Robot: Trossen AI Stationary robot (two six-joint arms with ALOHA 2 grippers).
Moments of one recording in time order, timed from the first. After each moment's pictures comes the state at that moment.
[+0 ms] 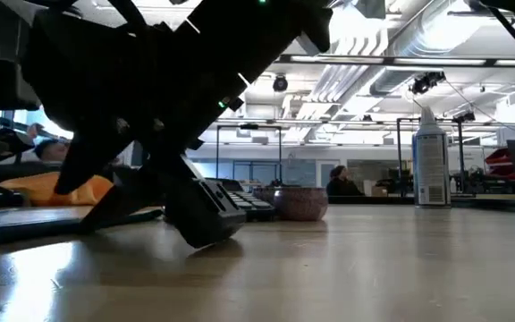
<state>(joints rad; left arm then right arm) -0.75 1.30 0.44 -0.35 -0.38 -0.83 0.37 2.49 1.89 -0.24 0.42 -1.07</state>
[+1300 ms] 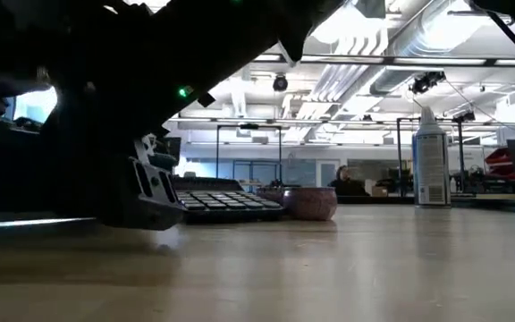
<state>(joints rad) -0.75 1.26 0.44 -0.28 -0.50 -0.70 0.37 2.48 1.88 0.02 0.56 -1.00</state>
